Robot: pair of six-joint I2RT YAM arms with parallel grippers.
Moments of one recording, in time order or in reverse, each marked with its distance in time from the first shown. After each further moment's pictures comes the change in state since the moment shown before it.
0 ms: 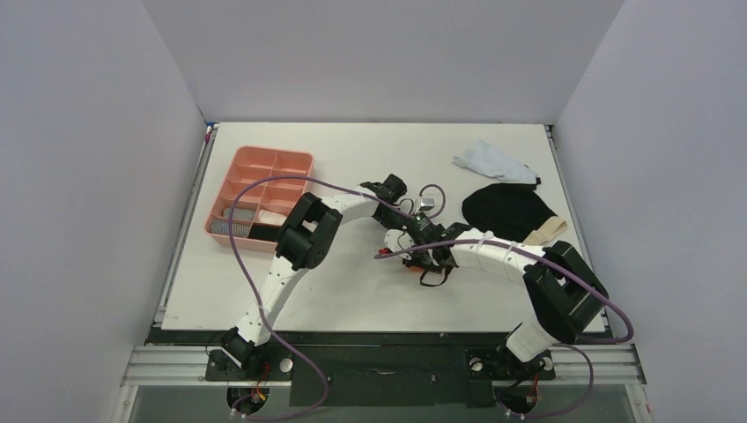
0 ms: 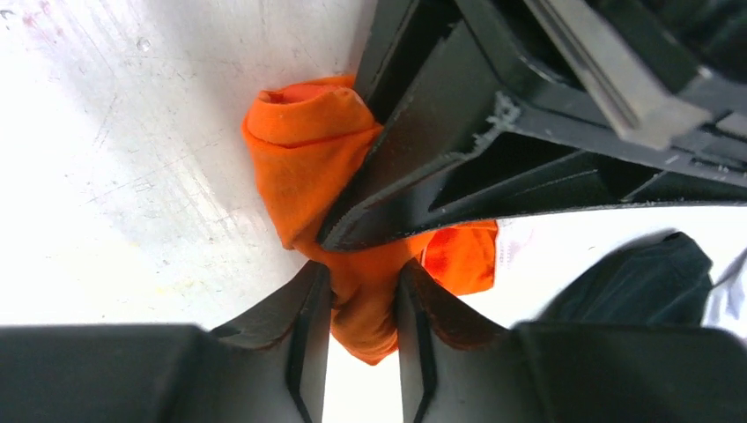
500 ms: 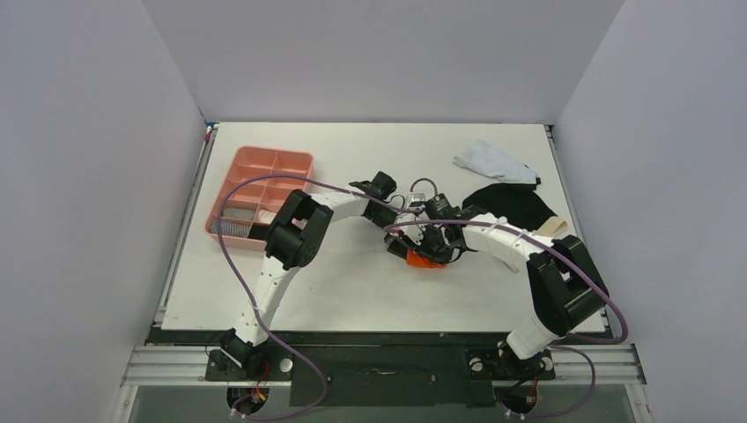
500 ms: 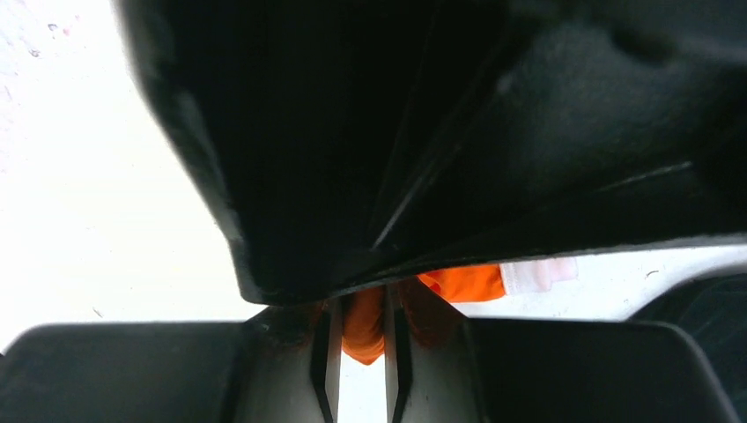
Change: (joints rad) left arm 0.043 -0.080 -0.135 0.115 0.058 -0.044; right arm -0.182 0.026 0.076 -0.089 -0.287 -0.007
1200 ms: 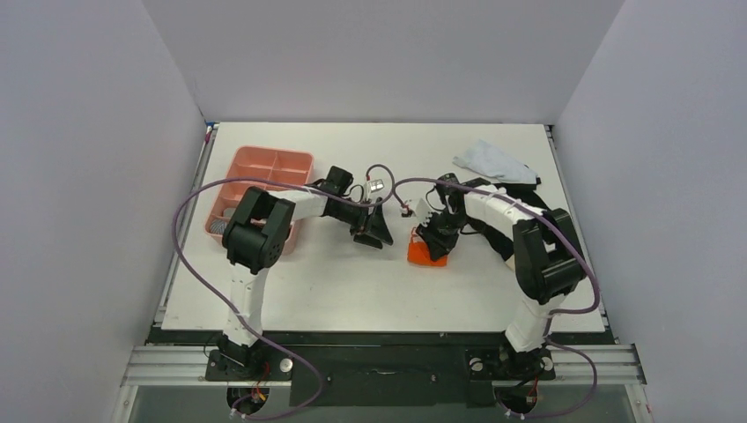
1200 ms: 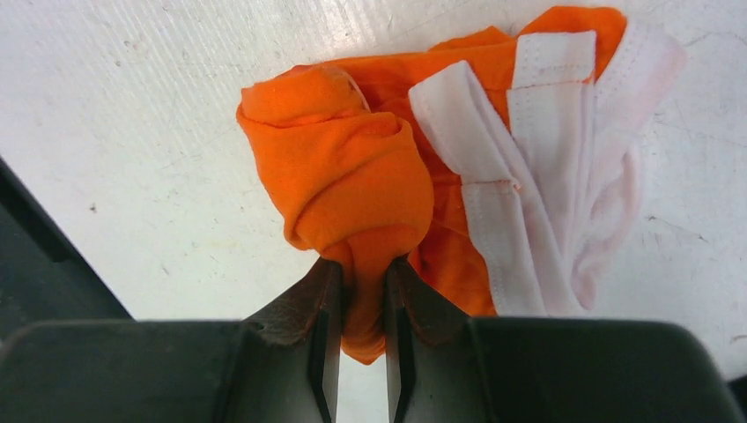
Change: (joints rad) left arm 0.177 -0.269 -0.390 0.271 -0.129 -0.025; right arm -0.161 0.192 0.223 -0.230 -0.270 -0.036
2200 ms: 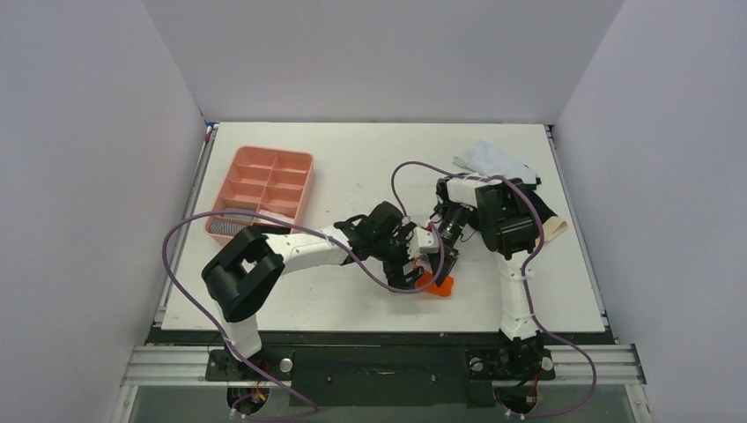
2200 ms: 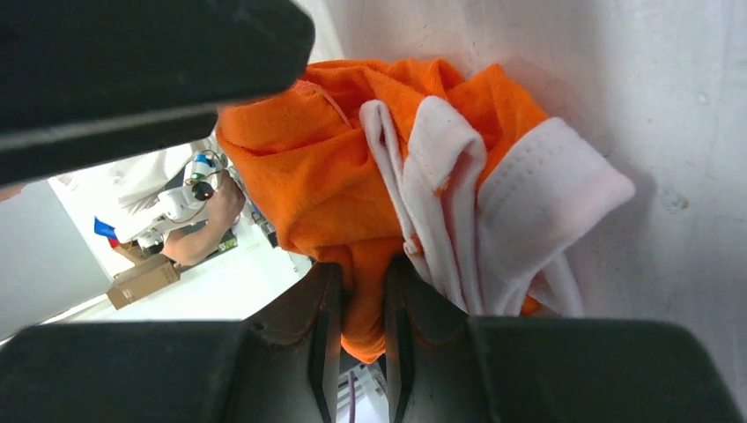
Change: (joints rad) left arm -0.423 -0.385 -0.259 0.140 -0.563 0.649; right arm -0.080 0.529 0.343 -0.740 -0.313 -0.265
